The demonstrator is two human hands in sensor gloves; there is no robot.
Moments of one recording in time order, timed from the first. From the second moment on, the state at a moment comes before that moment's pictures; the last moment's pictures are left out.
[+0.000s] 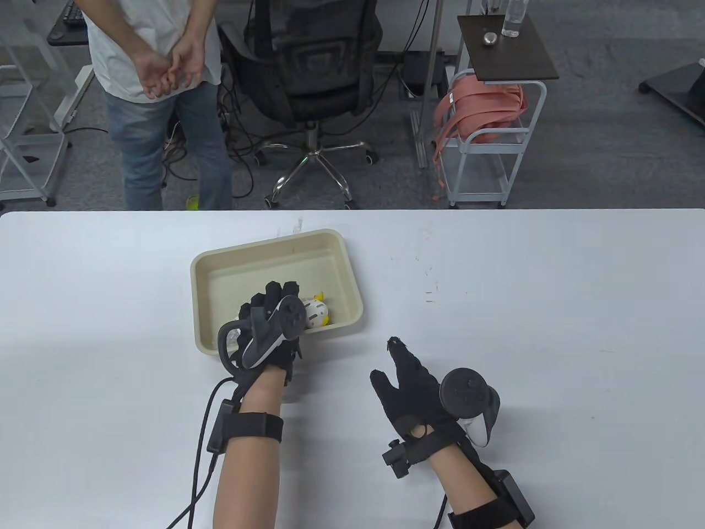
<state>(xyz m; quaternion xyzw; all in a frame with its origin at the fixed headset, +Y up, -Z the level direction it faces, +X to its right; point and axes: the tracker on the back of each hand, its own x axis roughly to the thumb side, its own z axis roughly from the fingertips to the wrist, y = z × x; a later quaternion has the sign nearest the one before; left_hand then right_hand) -0.173 -0.719 -0.386 0.05 0.02 0.05 1.00 0.112 -0.742 -0.281 0.11 -0.02 0.84 0.53</state>
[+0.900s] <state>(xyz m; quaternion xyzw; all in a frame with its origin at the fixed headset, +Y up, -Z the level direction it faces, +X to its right) -0.234 -0.729 -0.269 0.09 -0.04 0.40 0.91 0.123 -0.740 -0.283 0.11 -0.03 0.86 0.49</state>
